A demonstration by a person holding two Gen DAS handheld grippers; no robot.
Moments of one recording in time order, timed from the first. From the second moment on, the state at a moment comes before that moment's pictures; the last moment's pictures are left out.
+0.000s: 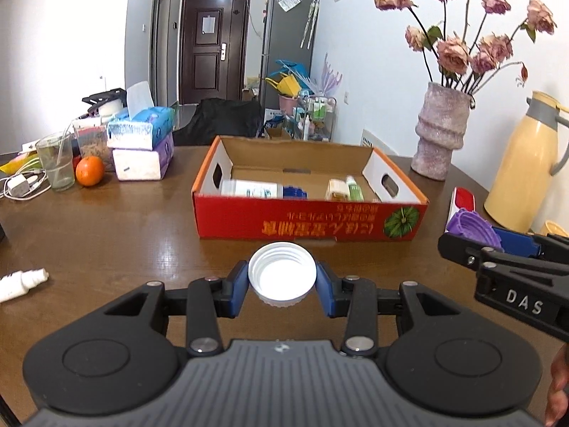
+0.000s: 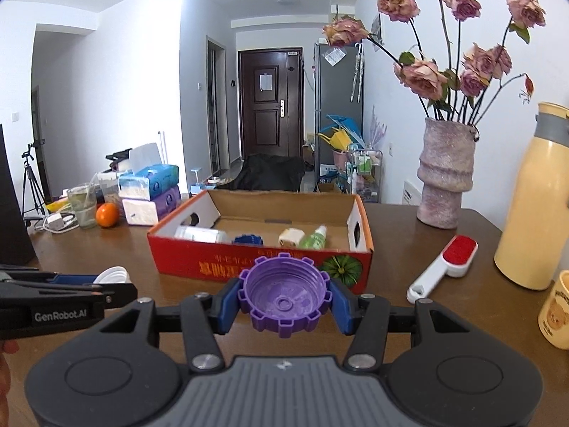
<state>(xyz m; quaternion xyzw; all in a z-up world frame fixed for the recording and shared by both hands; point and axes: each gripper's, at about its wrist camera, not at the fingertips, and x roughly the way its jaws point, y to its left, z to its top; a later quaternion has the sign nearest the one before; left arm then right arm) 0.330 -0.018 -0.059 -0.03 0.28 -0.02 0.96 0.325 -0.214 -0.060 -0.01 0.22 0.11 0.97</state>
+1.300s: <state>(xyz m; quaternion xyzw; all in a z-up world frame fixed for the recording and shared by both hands) 0.509 -0.028 -0.055 -0.04 0.27 0.03 0.96 0.488 -0.191 -0.065 0.01 0.21 0.10 0.97</state>
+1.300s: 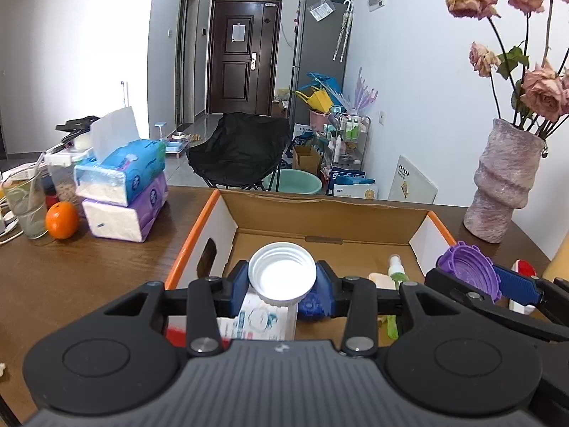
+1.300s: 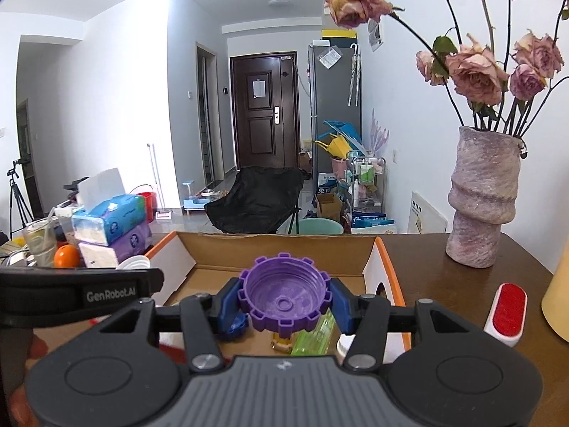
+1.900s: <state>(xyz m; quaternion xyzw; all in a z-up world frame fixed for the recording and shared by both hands) 0.589 -0.022 -0.072 -0.03 0.28 0.04 0.96 0.570 -0.186 -0.085 -0.01 0.24 0.09 0.97</state>
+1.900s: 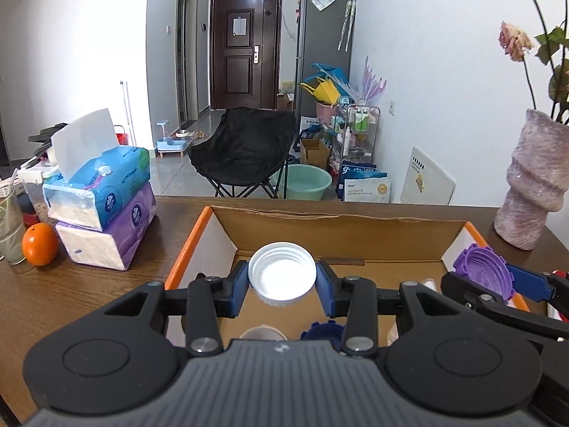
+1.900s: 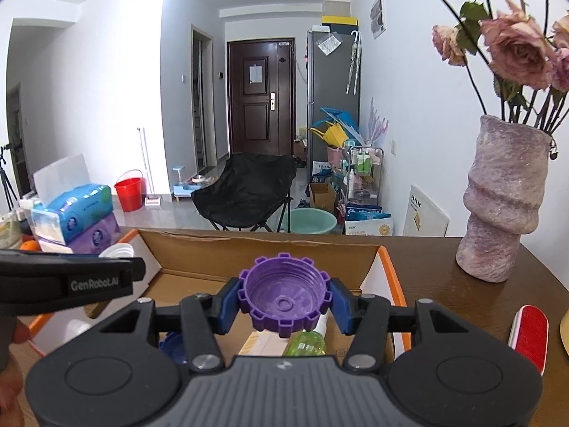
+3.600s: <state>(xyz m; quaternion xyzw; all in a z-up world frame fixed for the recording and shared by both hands) 0.542 0.015 -0.050 -0.06 0.25 0.06 0.96 0.535 -0.214 -0.065 -0.02 0.21 0.04 0.98</state>
